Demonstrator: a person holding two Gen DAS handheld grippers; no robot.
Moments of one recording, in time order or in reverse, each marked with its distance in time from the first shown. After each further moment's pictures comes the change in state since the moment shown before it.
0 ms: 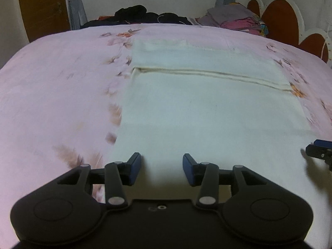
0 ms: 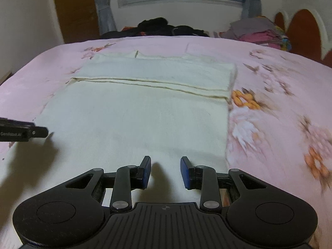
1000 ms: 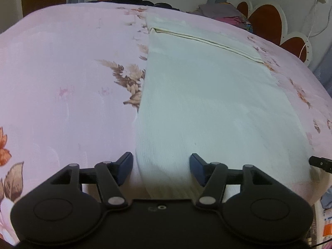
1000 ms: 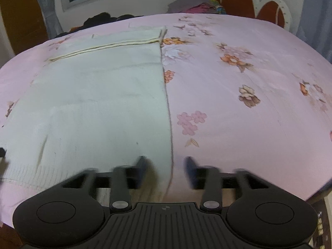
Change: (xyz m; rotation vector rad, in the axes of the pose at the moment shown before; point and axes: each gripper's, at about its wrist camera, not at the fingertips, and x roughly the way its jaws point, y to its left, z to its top) left arm -0.078 0.062 -0.116 -0.072 0.048 -0.156; right arm -0.120 0.023 -0.130 0.247 0.038 -0.242
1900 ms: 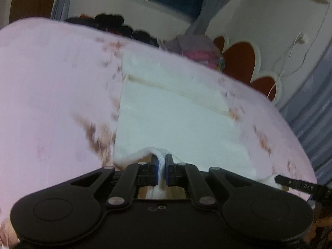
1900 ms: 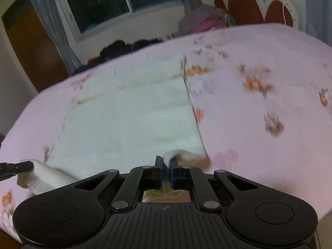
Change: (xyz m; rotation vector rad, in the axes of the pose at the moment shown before) left arm -0.025 0.008 0.078 -0.080 -0.166 -0.224; right arm -0.026 0.014 0.066 0.113 -0.117 0.199
